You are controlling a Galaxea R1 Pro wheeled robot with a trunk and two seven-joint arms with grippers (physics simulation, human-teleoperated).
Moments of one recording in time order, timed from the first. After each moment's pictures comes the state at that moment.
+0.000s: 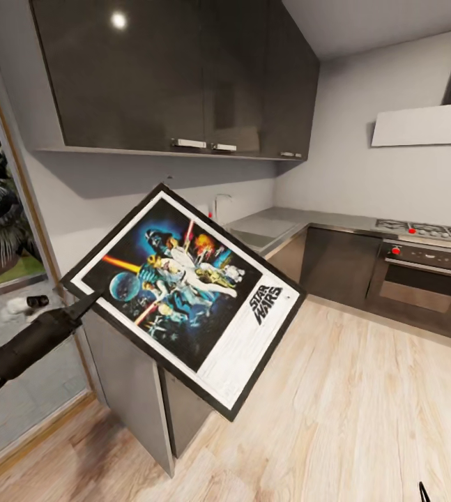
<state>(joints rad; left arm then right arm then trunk) -0.35 0.38 0.21 -1.56 1.08 0.62 -0.84 0.05 -0.16 -0.54 -0.84 0.12 -0.49 0.09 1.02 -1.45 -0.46</state>
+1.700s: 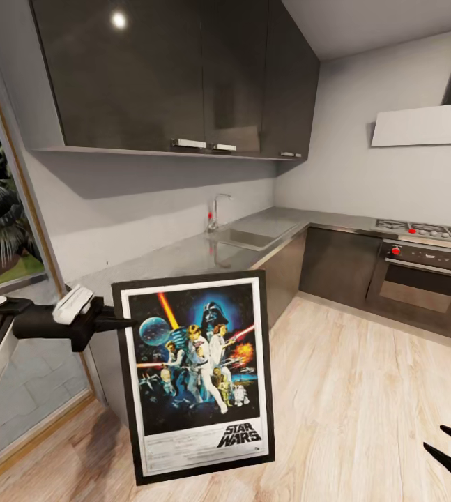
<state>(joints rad) -0.67 0.47 0.02 -1.45 0.26 0.60 -1.57 -0.15 -0.47 -0.79 -0.85 -0.05 -0.03 1.43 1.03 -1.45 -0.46</state>
